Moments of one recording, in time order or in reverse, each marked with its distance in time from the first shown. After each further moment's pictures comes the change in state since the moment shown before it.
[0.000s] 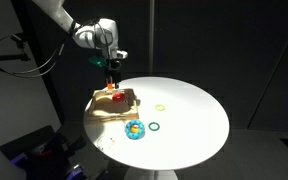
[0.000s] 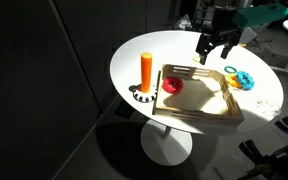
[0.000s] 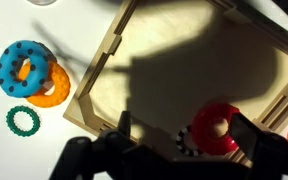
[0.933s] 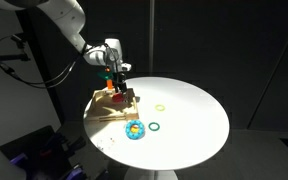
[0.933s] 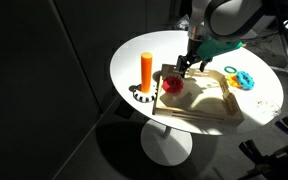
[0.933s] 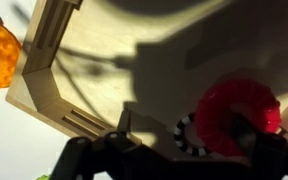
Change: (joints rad) arm 0.135 0.289 -0.114 0.173 -0.075 0.155 0.110
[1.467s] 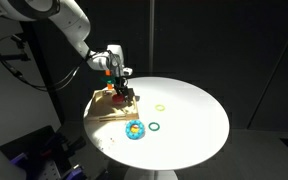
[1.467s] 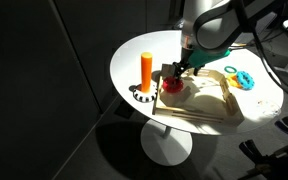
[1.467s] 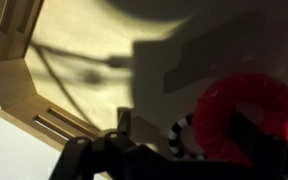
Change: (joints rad) arm 0.029 0.110 -0.022 0.088 0.000 0.018 0.001
